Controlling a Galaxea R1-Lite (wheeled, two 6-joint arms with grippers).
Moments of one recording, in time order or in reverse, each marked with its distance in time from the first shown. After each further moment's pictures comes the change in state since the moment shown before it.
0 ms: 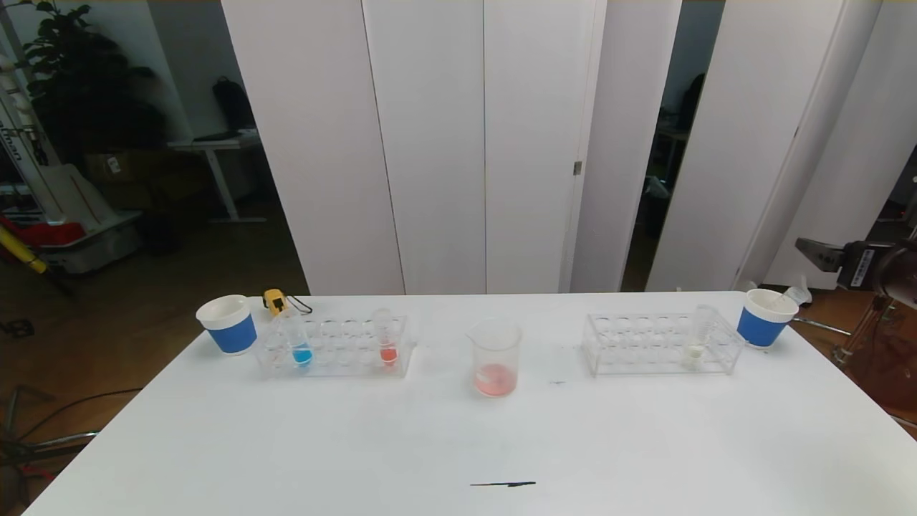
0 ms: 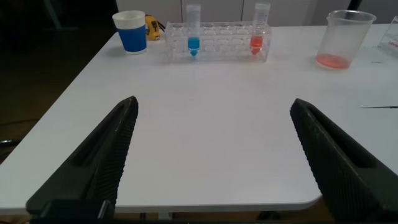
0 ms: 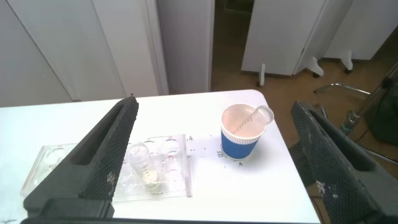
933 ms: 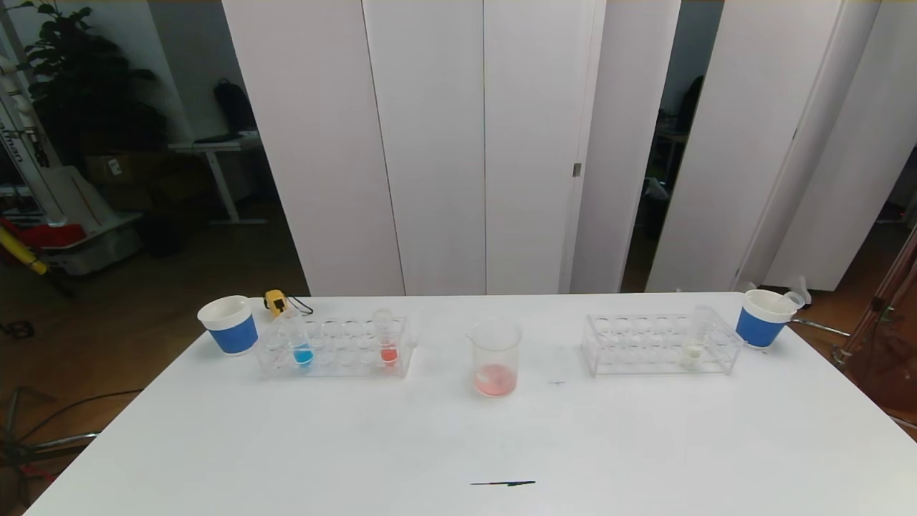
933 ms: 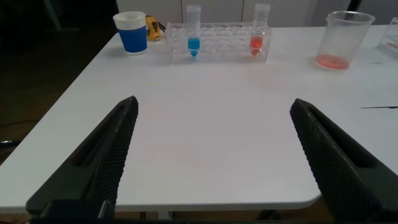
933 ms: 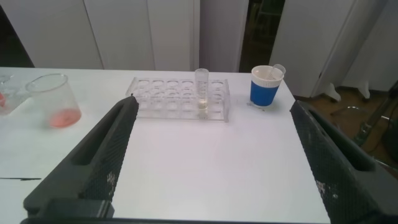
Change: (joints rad) left arm 0.000 0.000 0.000 0.000 0.000 0.000; right arm 0.121 -0.965 0.584 0.239 0.000 0.006
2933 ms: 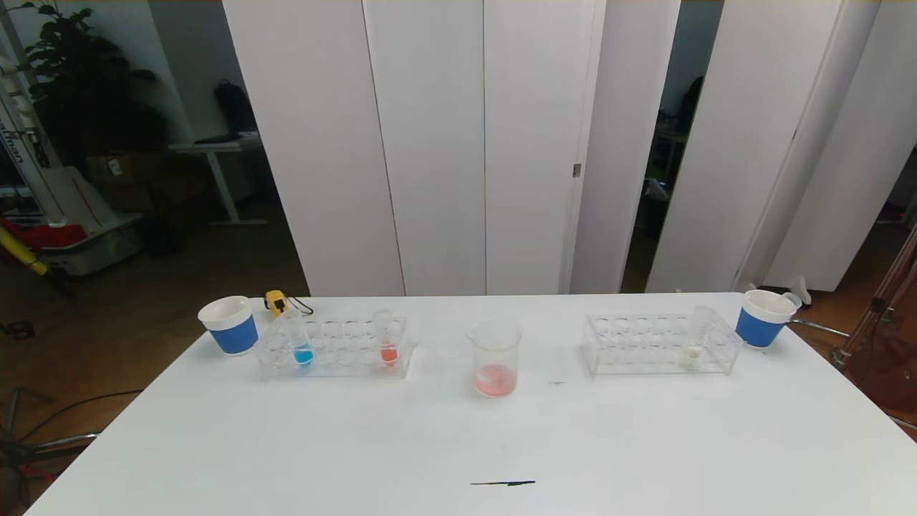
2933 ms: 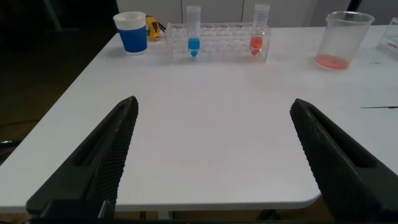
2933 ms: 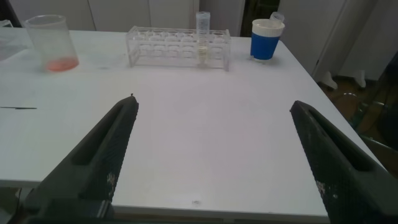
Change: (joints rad) left arm 0.000 0.000 0.000 0.000 0.000 0.000; right arm 0.097 -0.654 0.201 0.445 -0.094 -0.017
